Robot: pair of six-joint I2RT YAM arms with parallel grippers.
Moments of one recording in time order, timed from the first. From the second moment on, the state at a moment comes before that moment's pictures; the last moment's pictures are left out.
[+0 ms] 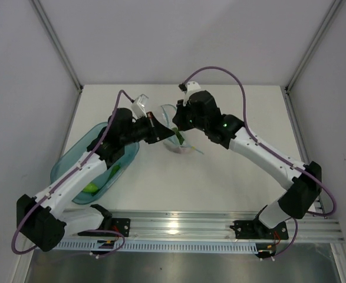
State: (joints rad) left arm -0.54 1.17 0.97 -0.14 0.36 -0.78; right arm 0.80 1.55 1.43 -0.32 0.04 0.36
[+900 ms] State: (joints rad) left arm -0.55 1.11 1.12 -0.25 0.42 -0.77; right arm 0.82 1.40 1.49 -0.41 0.32 0.17
